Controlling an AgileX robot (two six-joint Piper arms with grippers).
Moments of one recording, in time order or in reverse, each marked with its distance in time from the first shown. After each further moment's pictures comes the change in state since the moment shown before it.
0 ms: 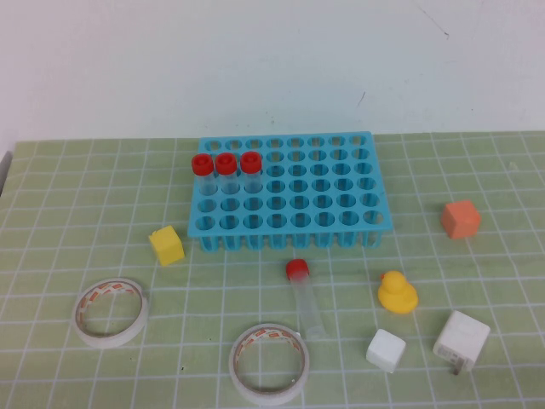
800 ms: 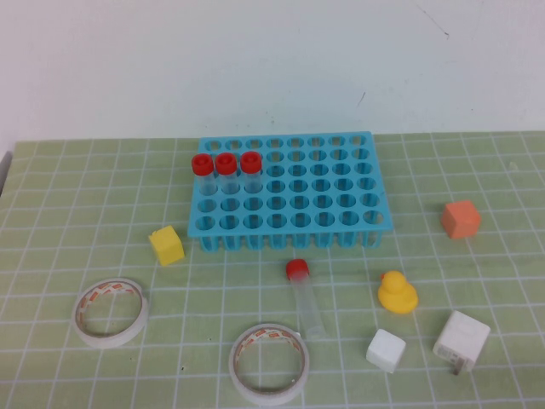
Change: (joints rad) right arm 0.000 0.000 0.000 0.000 0.000 0.000; left arm 0.000 0.000 0.000 0.000 0.000 0.011
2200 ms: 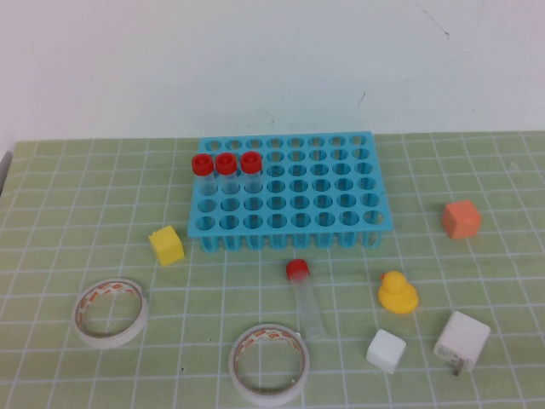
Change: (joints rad) right arm 0.000 0.000 0.008 -0.032 -0.644 0.025; left arm 0.000 0.000 0.002 0.000 -0.725 -0.242
